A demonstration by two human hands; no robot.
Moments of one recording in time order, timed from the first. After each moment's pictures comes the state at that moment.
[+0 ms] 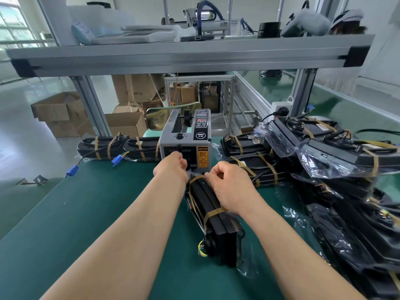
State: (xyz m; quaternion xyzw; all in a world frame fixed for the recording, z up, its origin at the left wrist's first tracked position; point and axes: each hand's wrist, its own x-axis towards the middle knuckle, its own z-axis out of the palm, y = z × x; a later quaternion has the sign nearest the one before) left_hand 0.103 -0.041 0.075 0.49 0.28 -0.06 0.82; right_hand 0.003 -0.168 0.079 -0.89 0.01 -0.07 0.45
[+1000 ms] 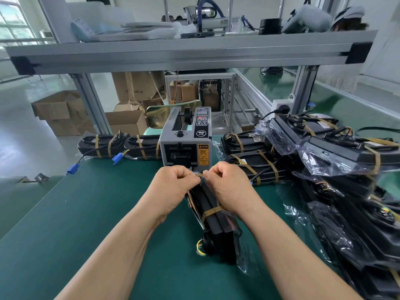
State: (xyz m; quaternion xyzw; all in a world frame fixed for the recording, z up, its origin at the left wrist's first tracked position) left_hand 0.015 -0.011 0.080 0.81 -0.07 -0.01 0.58; right_hand -0.003 -0.163 0.082 -0.88 0.02 -0.06 0.48
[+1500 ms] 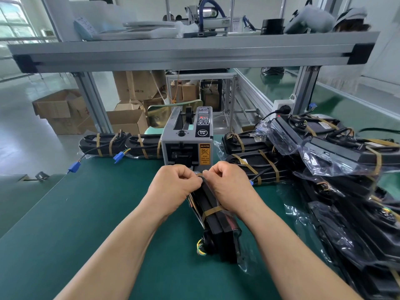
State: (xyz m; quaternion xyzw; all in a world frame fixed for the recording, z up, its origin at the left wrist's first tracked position) left_hand 0.011 -0.011 0.081 0.83 -0.05 0.01 0.55; right_hand -0.003 -0.160 0.082 -0.87 0.01 -0.06 0.49
